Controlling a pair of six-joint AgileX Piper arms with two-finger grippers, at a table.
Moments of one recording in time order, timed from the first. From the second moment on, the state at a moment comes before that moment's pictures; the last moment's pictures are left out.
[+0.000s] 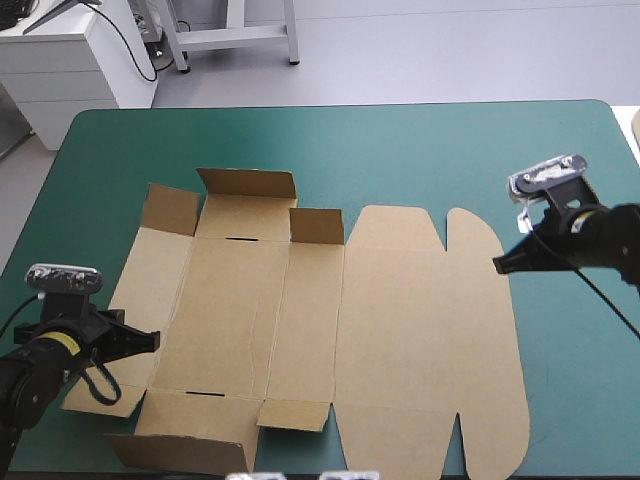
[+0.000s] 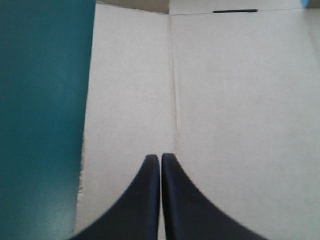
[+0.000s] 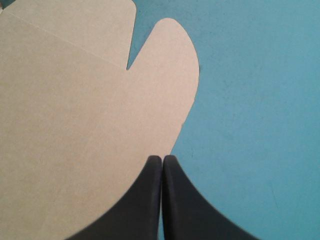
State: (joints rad) left arm -0.13 0.72 -0.74 0.07 0.89 -0.05; right arm 0.06 1.15 -1.23 0.07 1.09 -0.32
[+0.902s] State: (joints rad) left arm 0.71 1.30 -1.05 -0.53 1.18 0.53; right arm 0.06 0.89 -0.84 0.05 0.90 -0.22
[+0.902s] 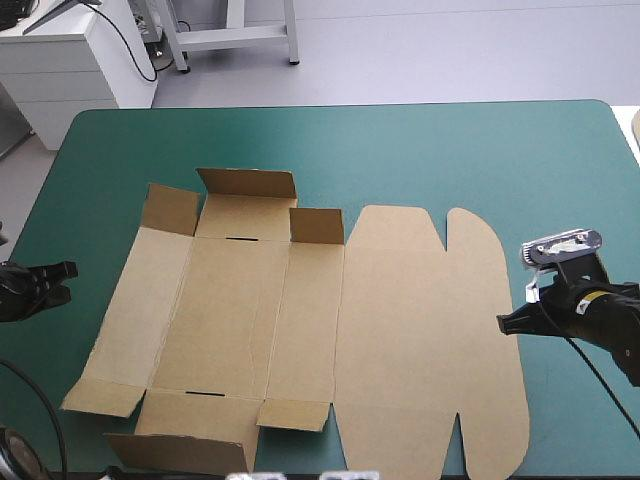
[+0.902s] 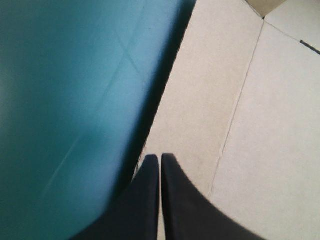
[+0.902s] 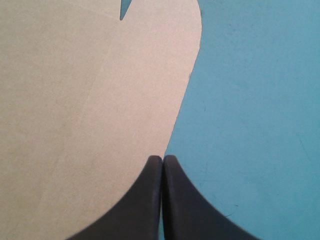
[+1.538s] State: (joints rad) left arm 0.74 1.41 -1.02 -0.47 1.21 0.64; right arm 0.06 0.89 -0.84 0.06 0.87 -0.25
